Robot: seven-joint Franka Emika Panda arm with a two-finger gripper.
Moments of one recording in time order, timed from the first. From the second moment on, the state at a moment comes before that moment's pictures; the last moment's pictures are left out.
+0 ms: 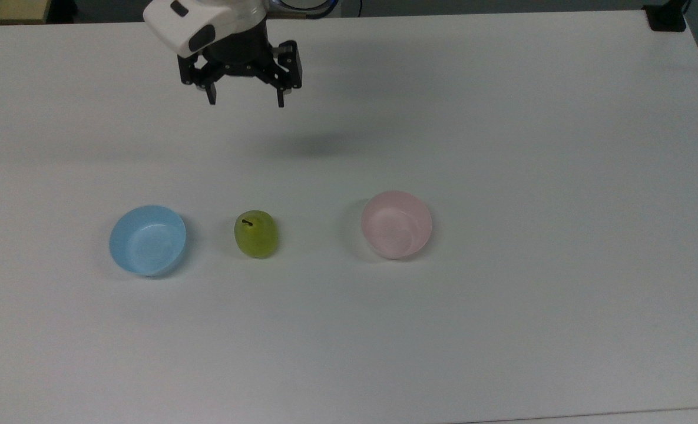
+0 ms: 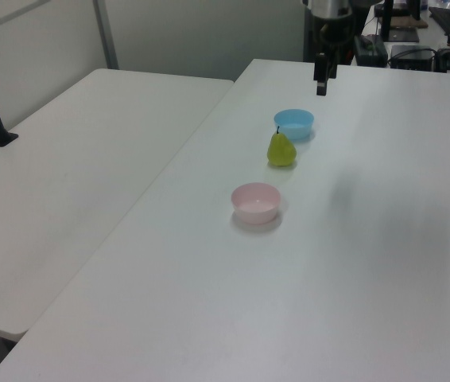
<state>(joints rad) 0.06 0.17 -0.10 -1.62 -0.03 1.82 -0.05</state>
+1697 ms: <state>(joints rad) 0.07 0.57 -0.09 -1.54 -0.04 2.31 -0.05</state>
